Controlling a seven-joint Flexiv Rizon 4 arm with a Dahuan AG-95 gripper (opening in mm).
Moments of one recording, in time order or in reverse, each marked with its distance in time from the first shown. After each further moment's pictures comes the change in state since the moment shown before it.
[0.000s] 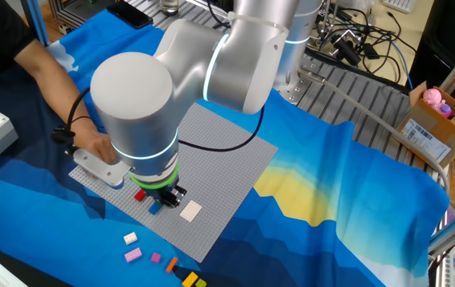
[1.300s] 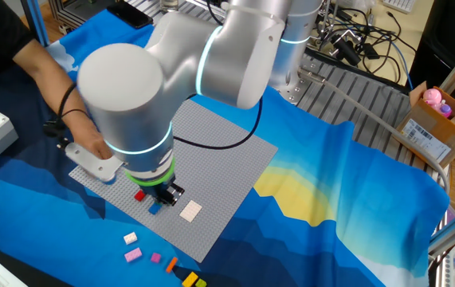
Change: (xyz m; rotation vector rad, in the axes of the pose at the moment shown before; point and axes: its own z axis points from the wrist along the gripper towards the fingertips) arm 0.000 -0.001 -0.013 -0.013 0.006 0.035
